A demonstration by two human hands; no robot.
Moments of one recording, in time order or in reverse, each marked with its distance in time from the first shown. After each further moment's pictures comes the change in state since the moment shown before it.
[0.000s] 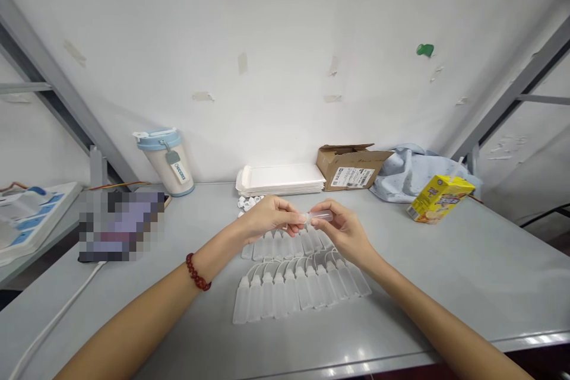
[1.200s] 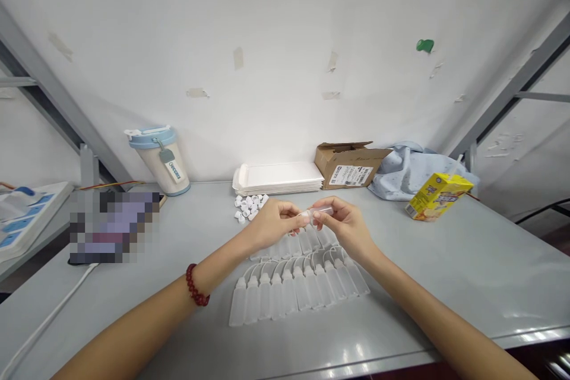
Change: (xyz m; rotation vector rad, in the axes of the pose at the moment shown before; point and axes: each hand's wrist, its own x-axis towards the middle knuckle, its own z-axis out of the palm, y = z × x) left_hand 0.000 -0.005 0.022 0.223 0.175 0.142; right_hand 0.005 -0.004 -0.003 0.247 0.051 0.217
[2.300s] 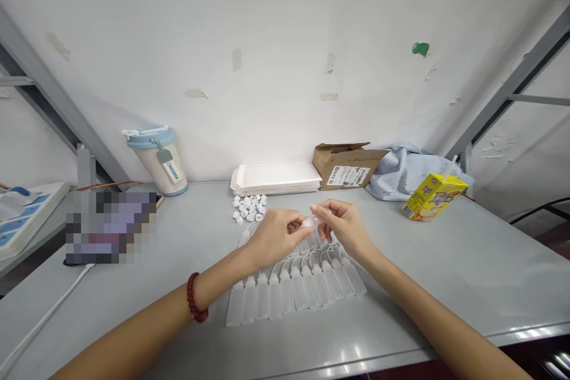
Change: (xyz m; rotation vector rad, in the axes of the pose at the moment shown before) left_hand -0.009 -0.004 0.019 0.377 0.102 0.216; right_hand 0.002 0.000 0.000 -0.018 0.016 0.116
